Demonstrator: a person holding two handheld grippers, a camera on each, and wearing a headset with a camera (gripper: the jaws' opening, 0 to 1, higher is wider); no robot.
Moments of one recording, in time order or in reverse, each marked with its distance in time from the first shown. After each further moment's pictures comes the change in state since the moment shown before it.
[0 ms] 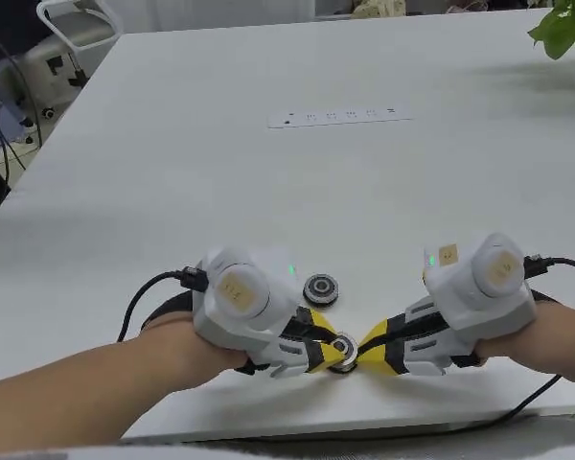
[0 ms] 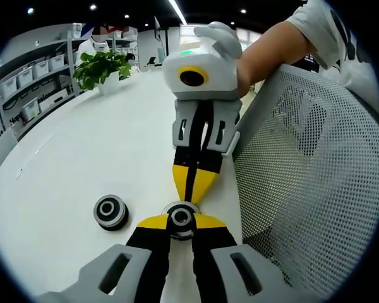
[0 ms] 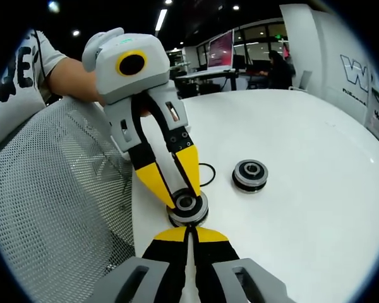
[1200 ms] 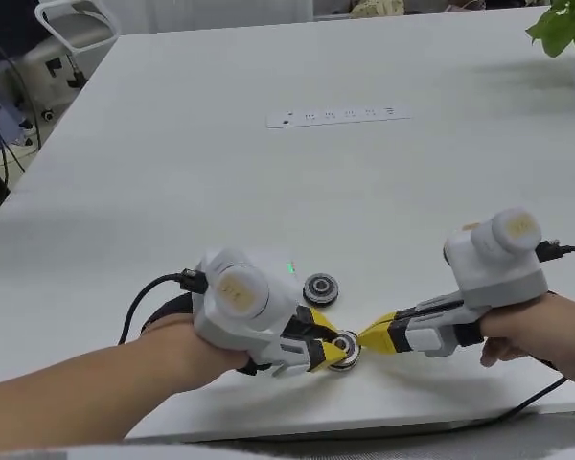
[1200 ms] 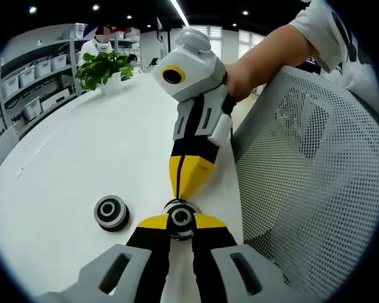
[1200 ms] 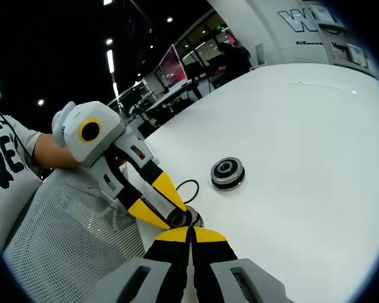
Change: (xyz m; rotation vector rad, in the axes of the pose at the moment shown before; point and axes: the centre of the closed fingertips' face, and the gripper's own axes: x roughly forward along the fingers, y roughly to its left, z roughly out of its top) left arm 0.002 0.001 0.002 -0.011 -0.010 0.012; right arm -0.012 -0.008 0.015 0.414 -0.153 0.031
